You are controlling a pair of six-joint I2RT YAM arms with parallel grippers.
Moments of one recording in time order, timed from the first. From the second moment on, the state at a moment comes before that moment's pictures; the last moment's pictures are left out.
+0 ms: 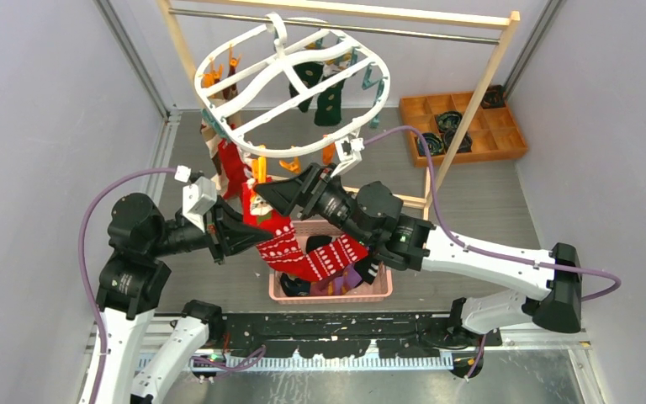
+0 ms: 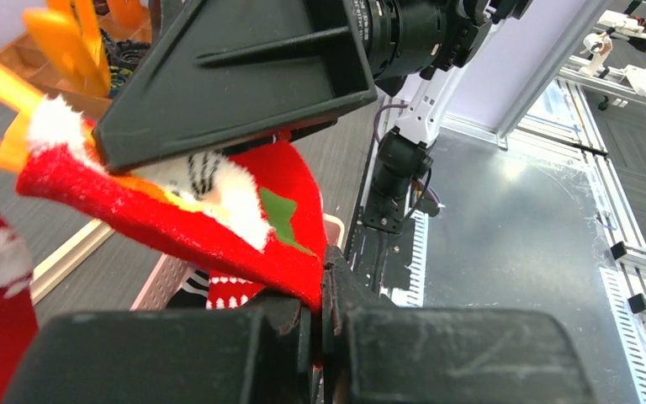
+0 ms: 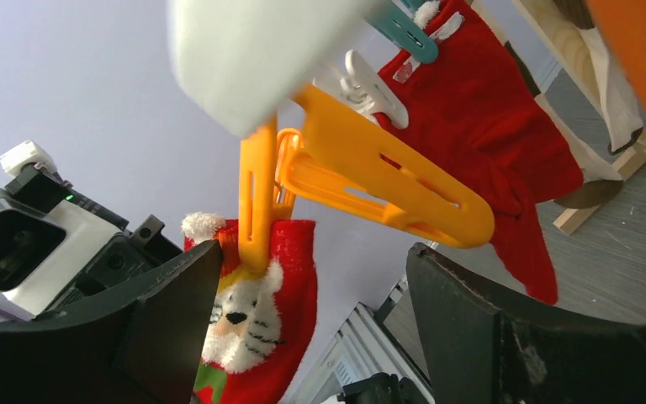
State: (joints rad) left arm -0.27 0.62 1.09 -0.51 1.08 -0.14; right arm 1.19 1.32 1.18 0.32 0.26 0.85
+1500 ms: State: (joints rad) left arm -0.27 0.58 1.07 -0.50 1.08 -0.17; right arm 1.14 1.47 1.12 0.82 0.23 1.17
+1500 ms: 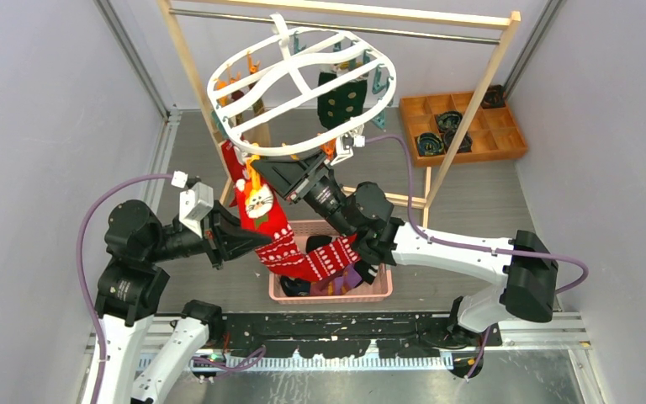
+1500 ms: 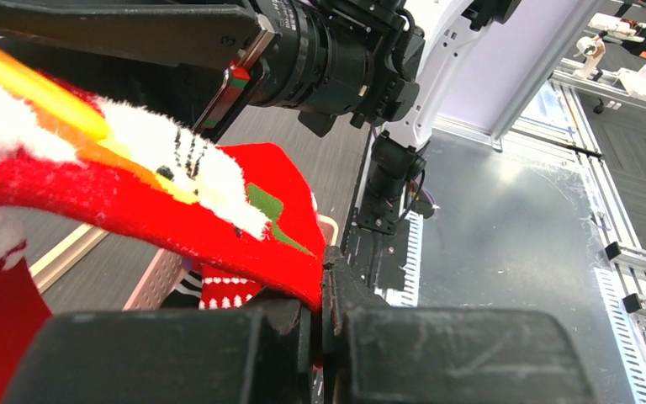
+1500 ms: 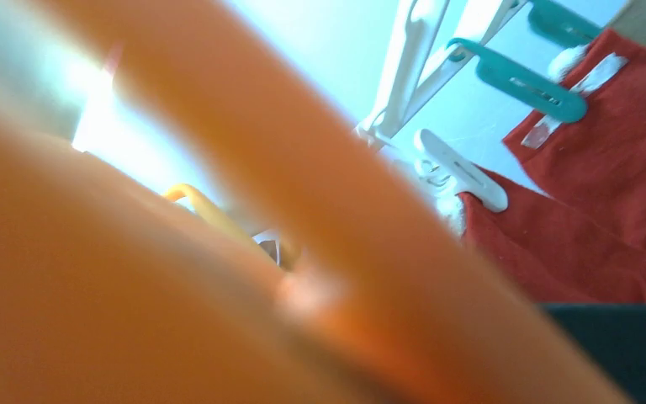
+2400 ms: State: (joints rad) left arm -0.27 0.58 1.05 -0.51 1.08 -0.19; right arm 1.14 1.46 1.04 0.89 0.21 1.24
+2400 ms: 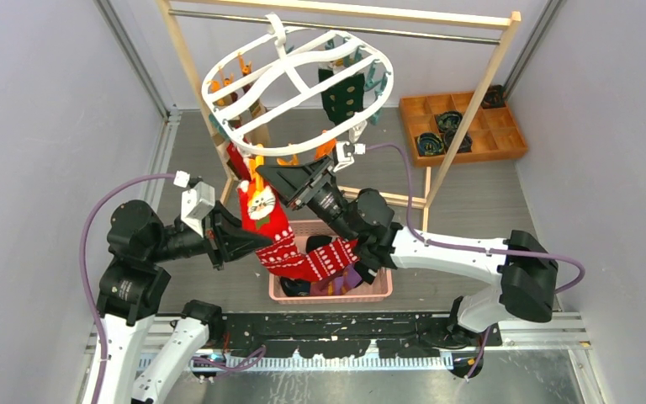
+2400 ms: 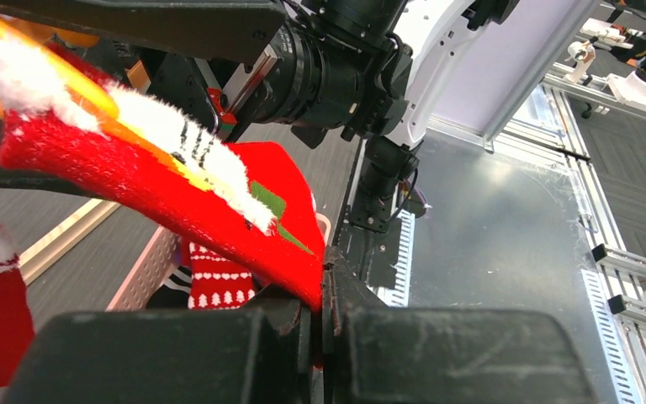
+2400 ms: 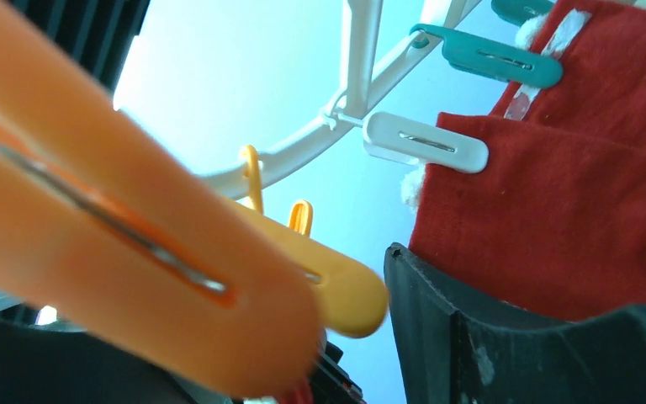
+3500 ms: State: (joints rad) left arm -0.27 0.58 1.03 -0.63 1.12 -0.15; right arm 1.10 1.54 1.12 0.97 0.15 1.29
